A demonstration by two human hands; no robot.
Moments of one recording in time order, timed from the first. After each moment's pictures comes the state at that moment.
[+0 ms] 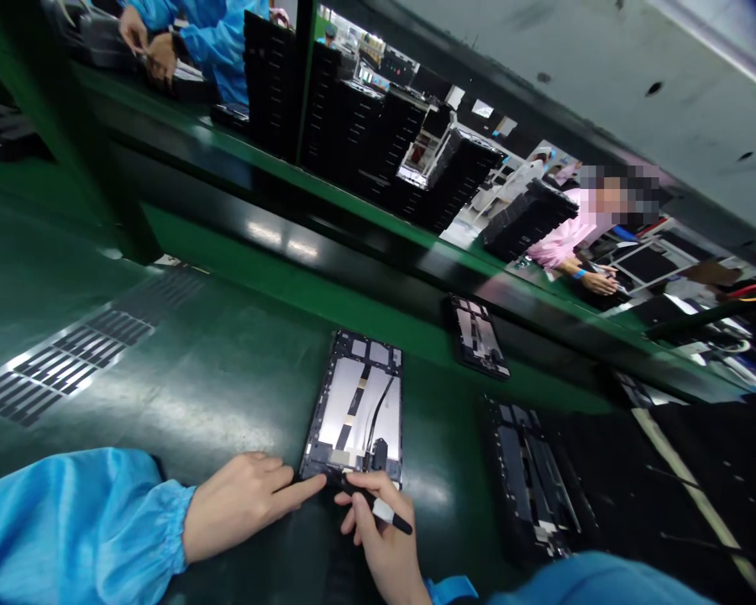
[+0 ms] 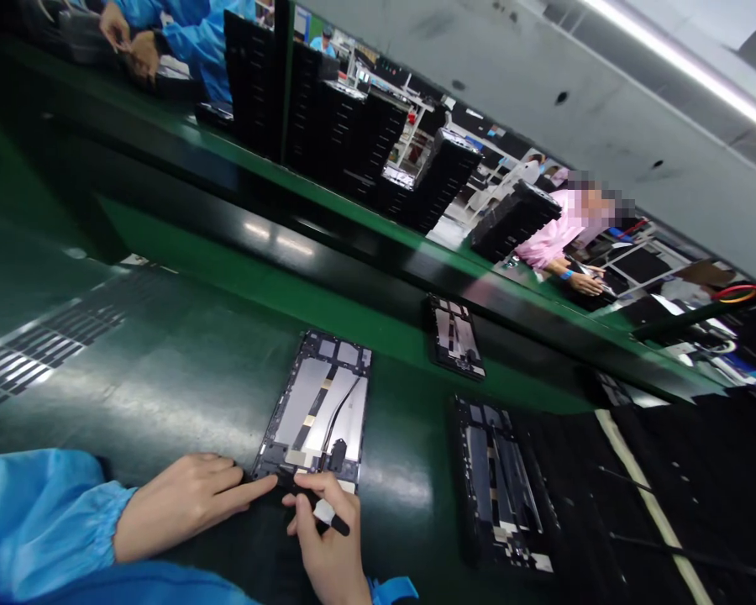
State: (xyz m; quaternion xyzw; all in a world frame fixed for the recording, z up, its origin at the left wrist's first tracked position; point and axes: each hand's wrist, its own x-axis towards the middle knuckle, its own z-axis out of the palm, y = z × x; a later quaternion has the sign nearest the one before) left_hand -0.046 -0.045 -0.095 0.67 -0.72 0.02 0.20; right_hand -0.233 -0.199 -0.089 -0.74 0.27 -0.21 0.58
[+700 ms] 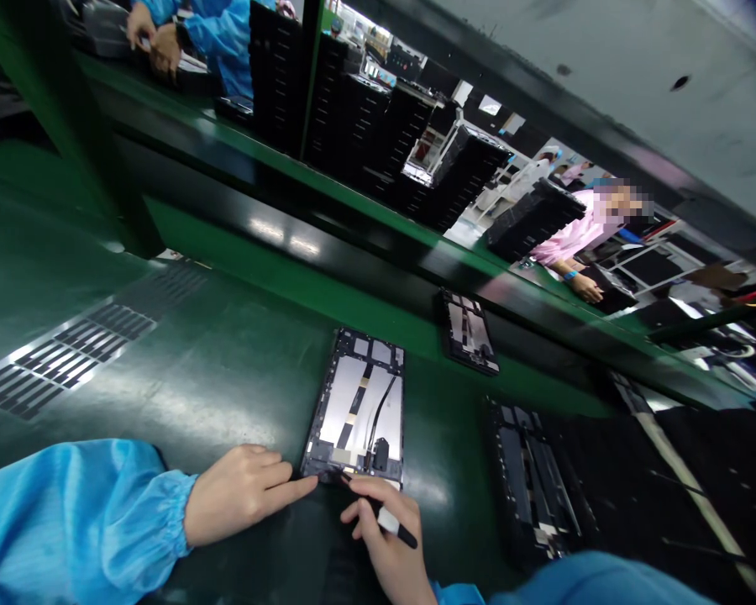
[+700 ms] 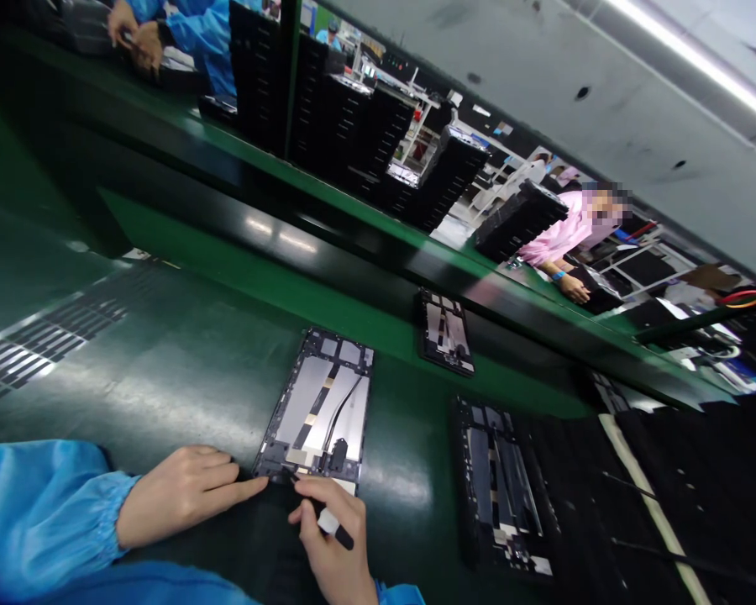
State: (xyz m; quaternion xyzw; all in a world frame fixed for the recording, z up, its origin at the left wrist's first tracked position) left_hand -0.032 -0.046 -0.092 0.60 -0.75 0.11 0.25; right_hand -0.237 -0.209 -0.082 -0.79 0.18 -0.25 0.53
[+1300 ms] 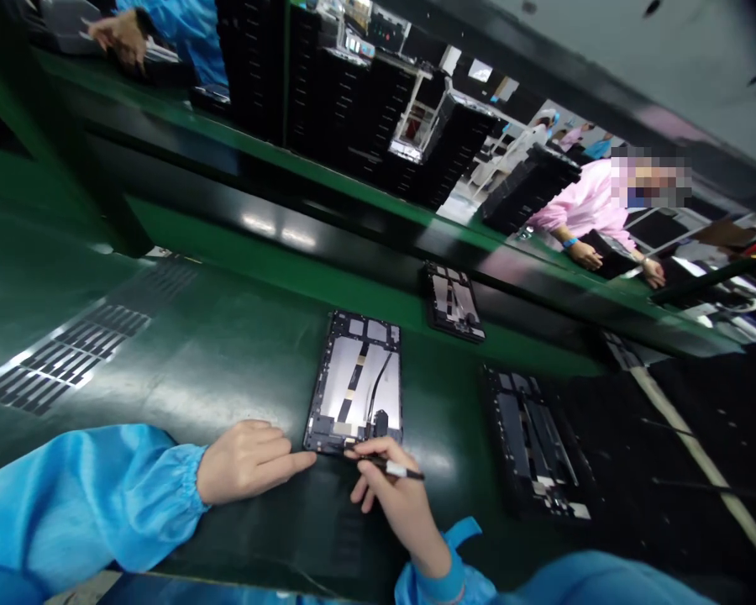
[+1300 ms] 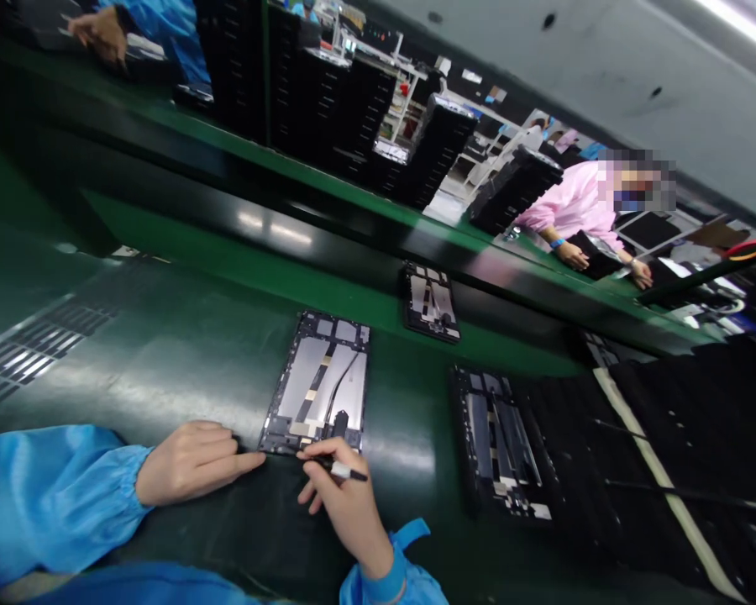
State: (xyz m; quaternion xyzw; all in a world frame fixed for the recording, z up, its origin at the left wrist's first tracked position) left_hand -0.021 -0.047 -0.092 0.56 -0.76 0.15 0.29; right_hand -0.235 -0.215 -0.084 -0.65 0.29 -0.10 0.69
